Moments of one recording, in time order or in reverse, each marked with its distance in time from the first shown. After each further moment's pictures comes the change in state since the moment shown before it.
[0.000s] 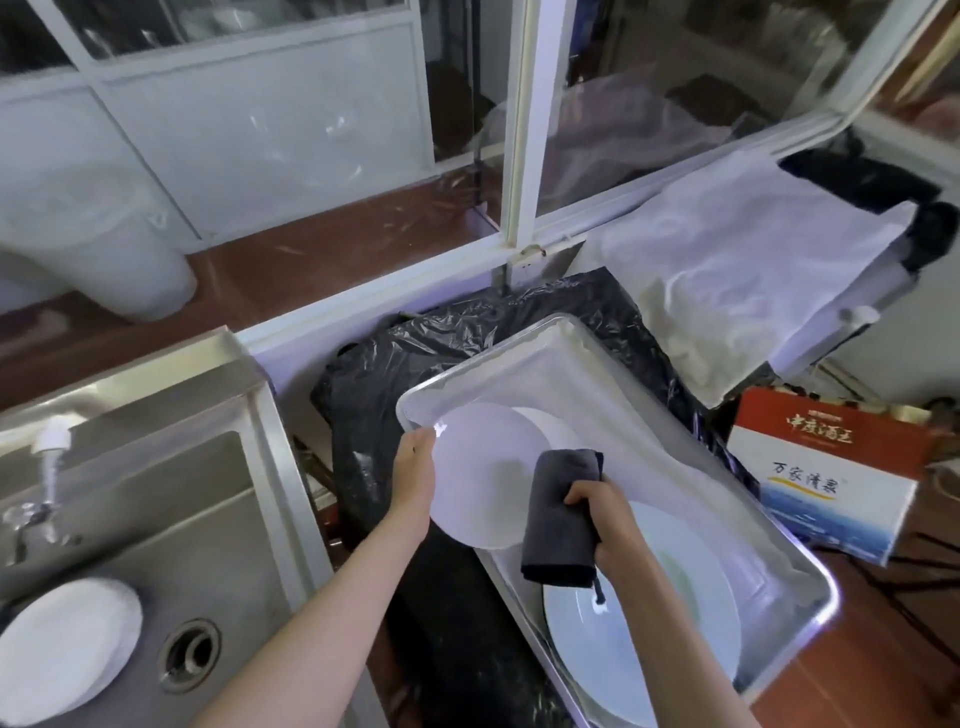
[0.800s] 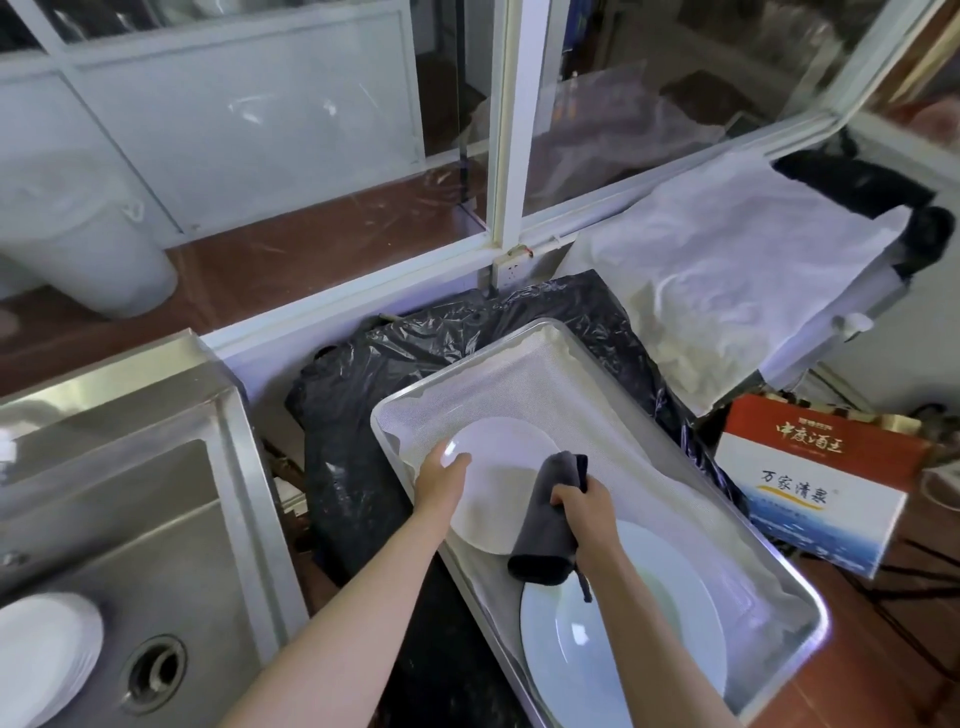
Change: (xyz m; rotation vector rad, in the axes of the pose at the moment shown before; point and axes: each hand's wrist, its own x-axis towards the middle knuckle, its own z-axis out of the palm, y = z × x) left_hand 0.045 -0.031 0.060 0.228 -0.066 0.005; right_hand 0.055 0.007 -0.006 -0.212 0.082 -0.042
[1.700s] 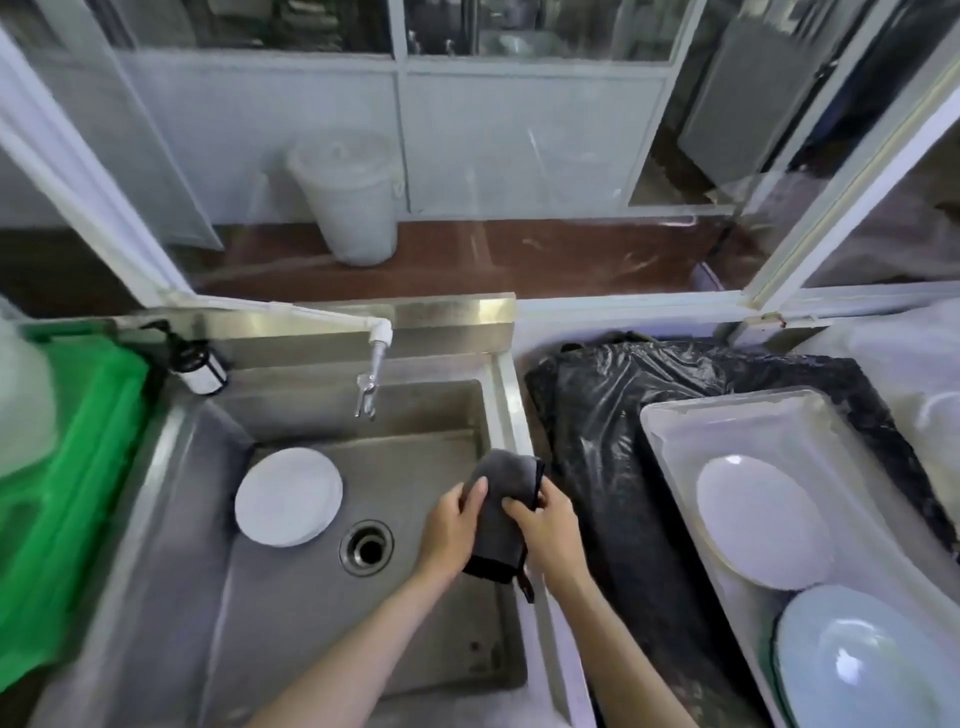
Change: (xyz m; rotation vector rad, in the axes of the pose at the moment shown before) left_hand -0.120 -0.148 -0.342 -0.018 0.266 0.197; right_hand -0.227 0.052 0.327 -0.282 -0.414 -0.529
